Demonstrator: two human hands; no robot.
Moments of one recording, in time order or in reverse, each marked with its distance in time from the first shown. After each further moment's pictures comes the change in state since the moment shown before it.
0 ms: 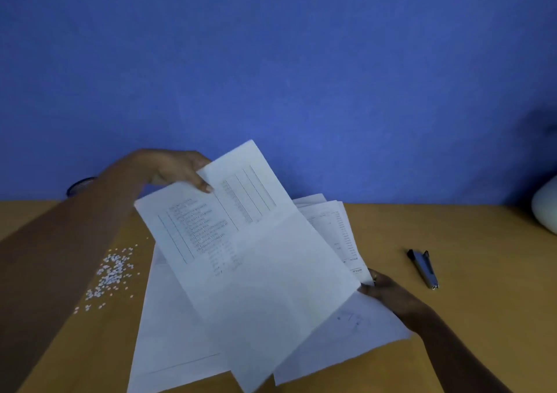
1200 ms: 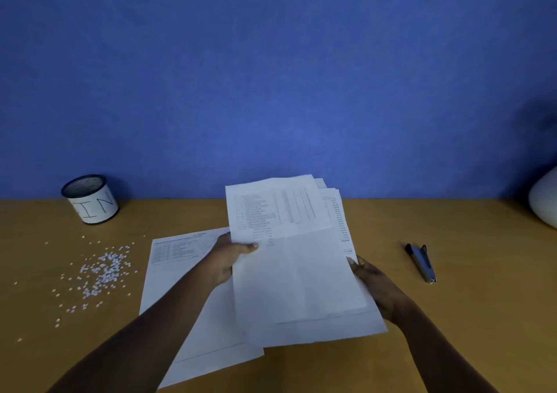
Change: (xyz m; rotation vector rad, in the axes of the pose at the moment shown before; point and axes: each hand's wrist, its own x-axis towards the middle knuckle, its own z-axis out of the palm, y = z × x) left_hand 0.049 -0.027 0.184 -1.066 0.357 -0.050; right_hand 0.011 0.000 0.020 0.145 0.108 -0.041
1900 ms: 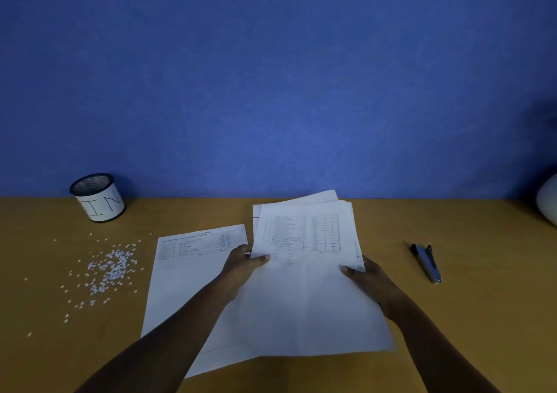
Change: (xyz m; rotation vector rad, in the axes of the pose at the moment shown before) left_hand -0.004 -0.027 0.012 0.250 0.089 -0.031; right_hand 0.010 0.005 0.008 -0.118 0.059 -0.087
